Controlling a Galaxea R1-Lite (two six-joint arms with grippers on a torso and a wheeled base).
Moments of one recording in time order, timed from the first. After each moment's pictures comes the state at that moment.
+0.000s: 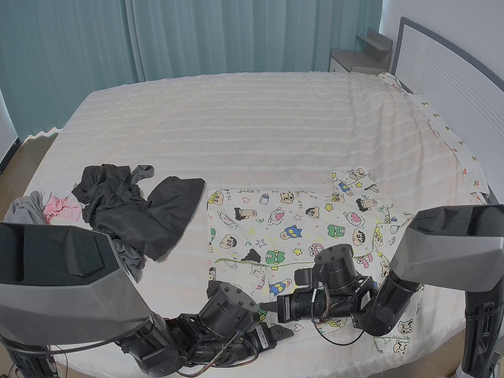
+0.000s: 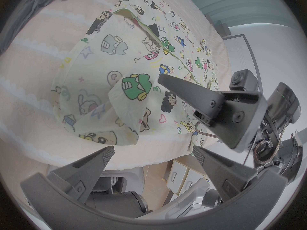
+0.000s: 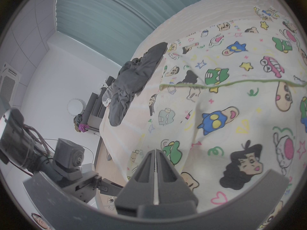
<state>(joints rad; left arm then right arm) -0.87 2.12 -0.61 -0.67 -0.13 -1.17 0.69 2.31 -0.72 -0.99 0.37 0.53</state>
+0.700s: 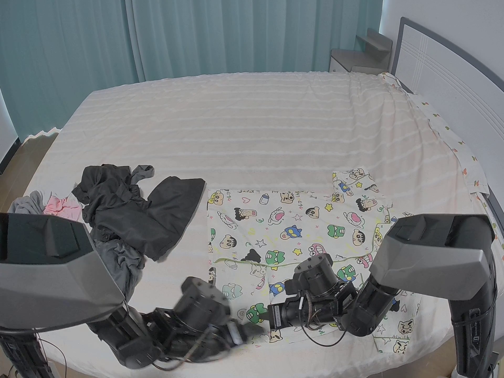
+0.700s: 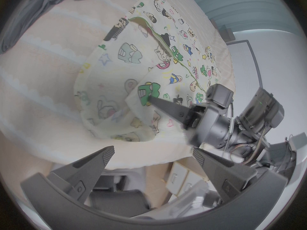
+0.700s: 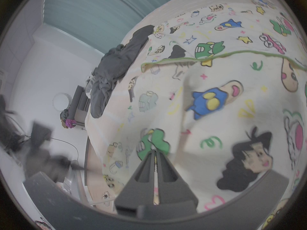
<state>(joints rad) -0.77 2.07 -0.52 -0.65 -0.11 -1.14 0.72 2.40 -0.83 -0.80 0.28 0.52</state>
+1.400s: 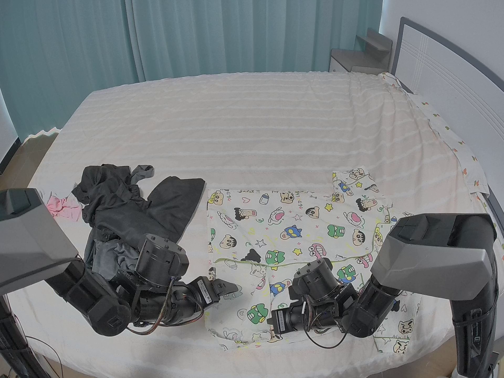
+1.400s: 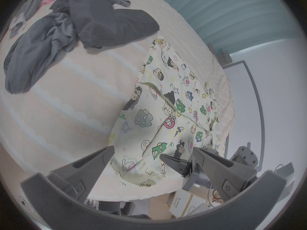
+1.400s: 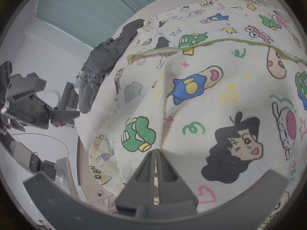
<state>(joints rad) -0.57 1.96 -0.55 -0.63 -0.09 -0.99 0.73 2.39 -0.83 -0.72 0.20 0.50</state>
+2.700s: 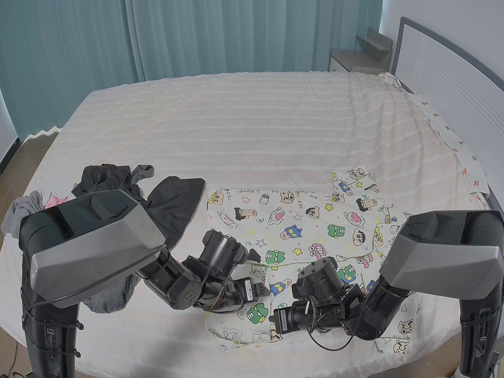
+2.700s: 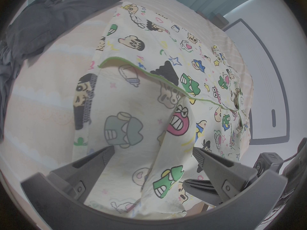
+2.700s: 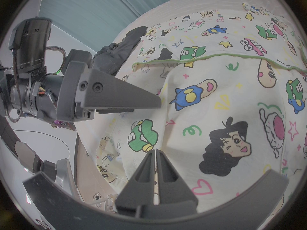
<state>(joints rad) -0.62 2.30 -1.03 -0.33 -0.08 -0.72 0.74 2.33 -0.77 -0.76 0.16 0.50</state>
